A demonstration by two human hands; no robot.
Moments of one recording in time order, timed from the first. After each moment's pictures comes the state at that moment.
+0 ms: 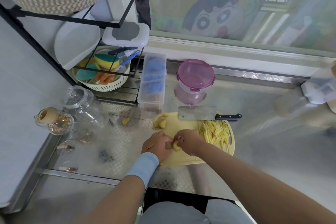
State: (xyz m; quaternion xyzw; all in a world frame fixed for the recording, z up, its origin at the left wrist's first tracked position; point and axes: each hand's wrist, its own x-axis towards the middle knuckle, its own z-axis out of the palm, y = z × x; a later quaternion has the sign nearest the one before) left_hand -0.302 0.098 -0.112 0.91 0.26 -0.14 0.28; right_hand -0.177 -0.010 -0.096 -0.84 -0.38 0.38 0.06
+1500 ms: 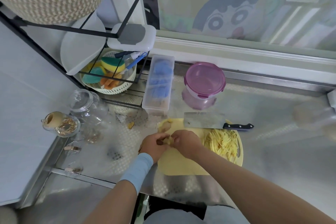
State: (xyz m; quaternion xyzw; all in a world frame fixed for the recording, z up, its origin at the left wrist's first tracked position) left_hand -0.295 0.120 -0.106 0.74 0.44 -0.05 0.51; right_hand -0.167 0.019 -0.100 -0.84 -0.37 0.37 0.12
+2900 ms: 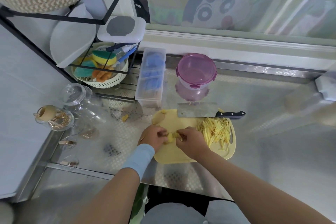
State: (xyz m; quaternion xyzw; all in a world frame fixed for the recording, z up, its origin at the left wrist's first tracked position) left_hand -0.287 0.106 -0.107 0.82 0.39 -0.10 0.39; right_hand -0.182 -0.039 -0.113 -0.86 -0.32 0.31 0.25
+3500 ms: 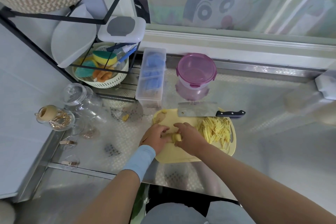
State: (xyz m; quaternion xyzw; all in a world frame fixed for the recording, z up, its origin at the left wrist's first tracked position) left_hand -0.289 0.099 -0.108 0.85 0.35 -0.09 0.38; right_hand -0.172 -0.028 -0.110 -0.83 -0.39 0.34 0.19
